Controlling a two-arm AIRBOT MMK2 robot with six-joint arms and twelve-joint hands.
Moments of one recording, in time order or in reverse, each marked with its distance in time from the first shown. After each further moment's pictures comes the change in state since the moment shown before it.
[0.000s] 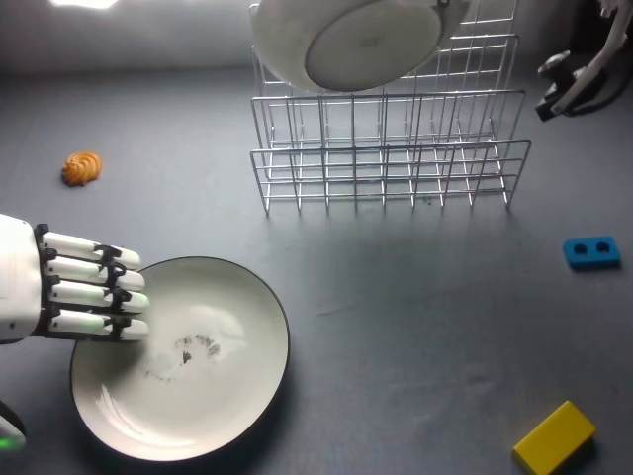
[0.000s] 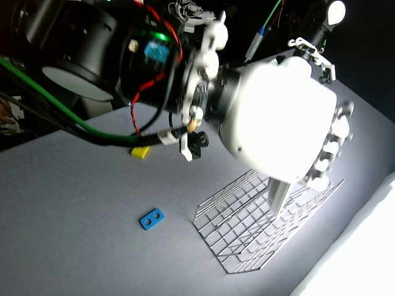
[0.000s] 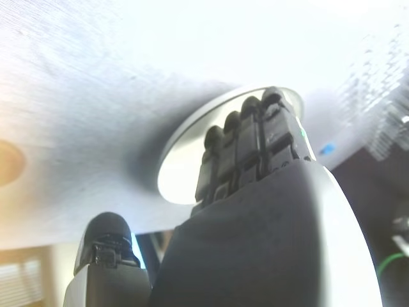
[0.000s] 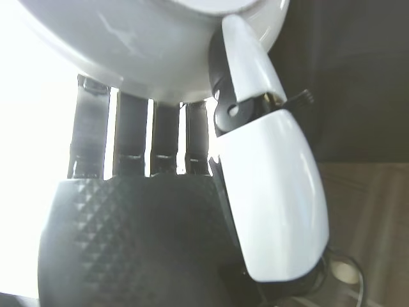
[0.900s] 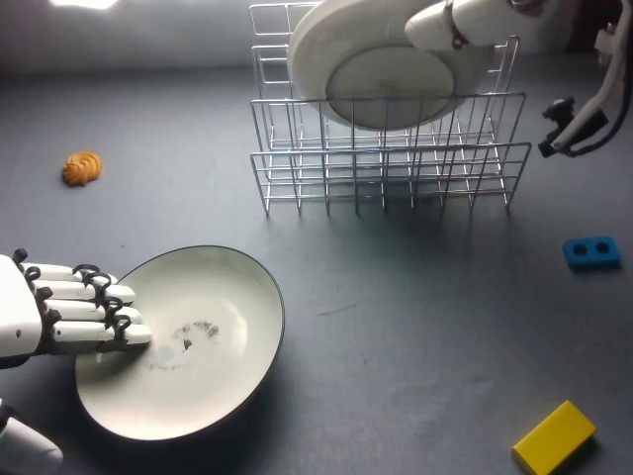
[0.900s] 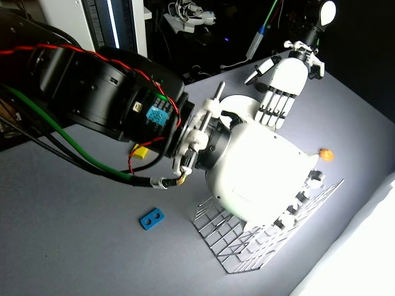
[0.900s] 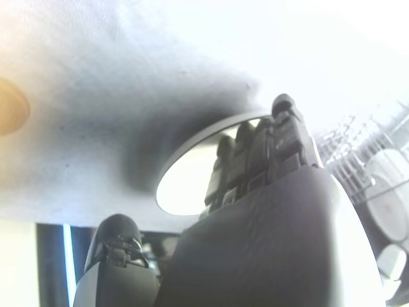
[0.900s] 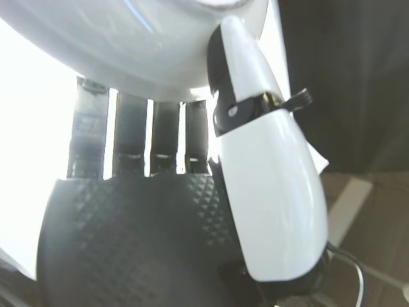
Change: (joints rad) left arm 0.136 0.029 -0.099 -0.226 0.168 -0.200; right arm -0.120 -0.053 0.111 0.153 -0.001 0.000
